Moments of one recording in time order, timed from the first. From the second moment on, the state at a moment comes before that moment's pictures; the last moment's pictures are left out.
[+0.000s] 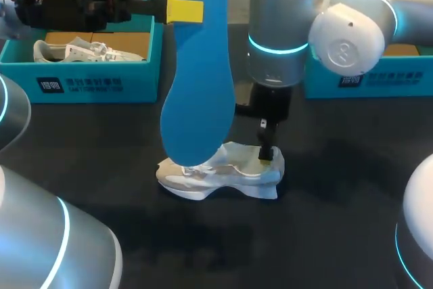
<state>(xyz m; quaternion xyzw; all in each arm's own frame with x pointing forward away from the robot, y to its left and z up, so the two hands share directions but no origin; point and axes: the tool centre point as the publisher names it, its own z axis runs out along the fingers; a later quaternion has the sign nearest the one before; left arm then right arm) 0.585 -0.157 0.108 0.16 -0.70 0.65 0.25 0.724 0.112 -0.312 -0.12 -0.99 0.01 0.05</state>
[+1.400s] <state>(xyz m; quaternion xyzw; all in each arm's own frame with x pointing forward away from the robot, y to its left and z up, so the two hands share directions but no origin) 0.585 -0.157 0.108 0.16 -0.70 0.65 0.25 0.760 0.160 -0.364 -0.08 -1.00 0.00 0.05</state>
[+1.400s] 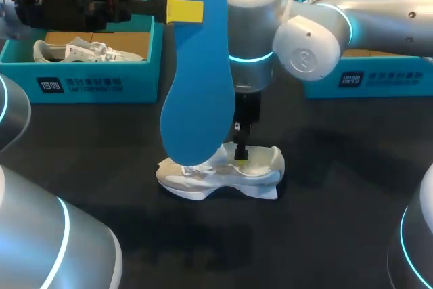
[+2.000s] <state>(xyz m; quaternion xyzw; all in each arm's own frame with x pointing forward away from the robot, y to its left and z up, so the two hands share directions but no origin) 0.585 -0.157 0.108 0.16 -0.70 0.65 0.25 0.759 0.161 -0.394 -0.08 -0.99 0.01 0.06</state>
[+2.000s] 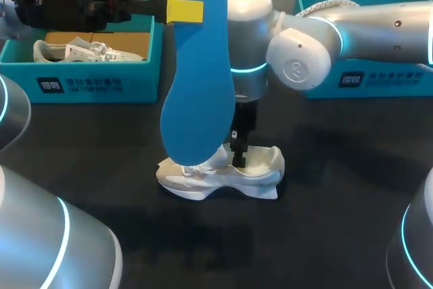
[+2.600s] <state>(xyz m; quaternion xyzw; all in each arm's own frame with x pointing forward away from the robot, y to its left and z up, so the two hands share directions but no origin) 0.585 -0.157 0.108 0.16 -0.70 0.65 0.25 0.757 0.150 -0.396 -0.09 -0.99 0.01 0.06</state>
